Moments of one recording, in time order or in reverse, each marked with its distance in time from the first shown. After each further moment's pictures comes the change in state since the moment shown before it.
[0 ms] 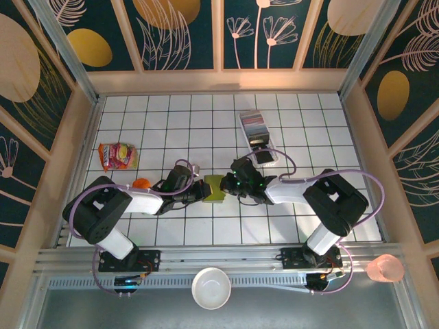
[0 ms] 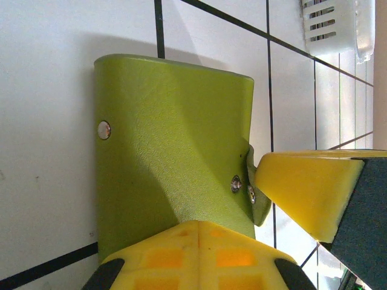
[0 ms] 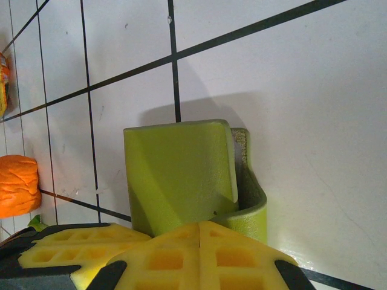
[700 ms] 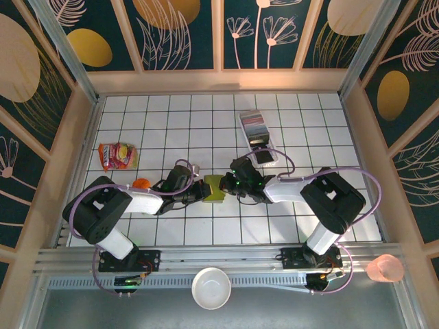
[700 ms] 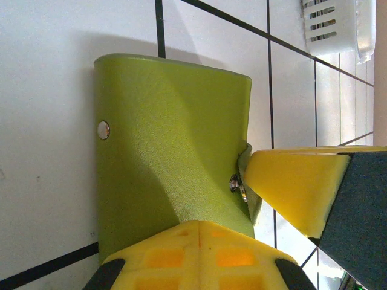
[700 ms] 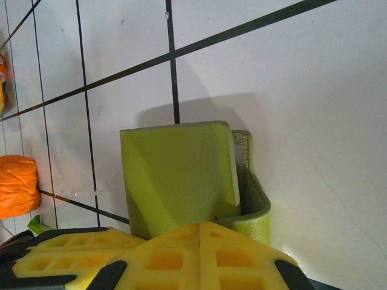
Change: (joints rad) left arm 0.000 0.000 0.000 0.000 0.000 0.000; right arm -0.003 0.026 0.014 0.007 -0.019 0.005
